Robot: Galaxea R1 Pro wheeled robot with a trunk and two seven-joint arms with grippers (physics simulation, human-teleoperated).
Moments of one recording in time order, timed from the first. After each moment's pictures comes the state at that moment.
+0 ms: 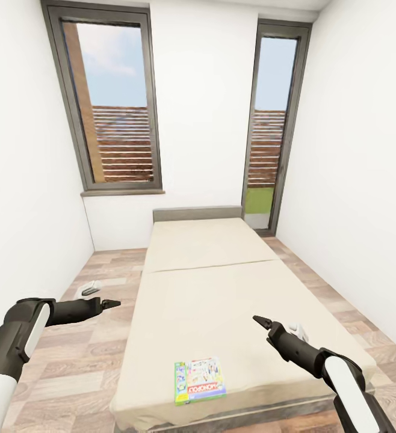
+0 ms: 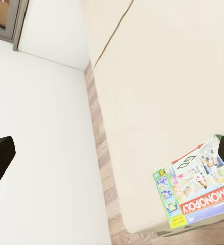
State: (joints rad) left arm -0.61 0.29 0.20 -1.02 0.12 0.98 -0.71; right arm -0.25 -0.08 -0.14 -1.31 -1.07 0.75 -0.01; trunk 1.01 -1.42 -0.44
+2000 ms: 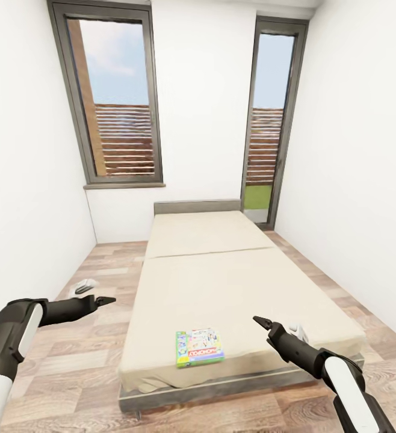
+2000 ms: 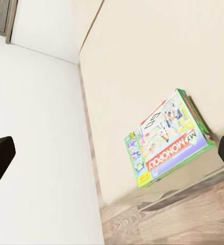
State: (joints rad) left arm -0.61 0.29 0.26 -1.02 0.12 0.98 -0.72; right arm -0.25 -0.08 -0.14 -1.30 -1.07 0.75 -0.02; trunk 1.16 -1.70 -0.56
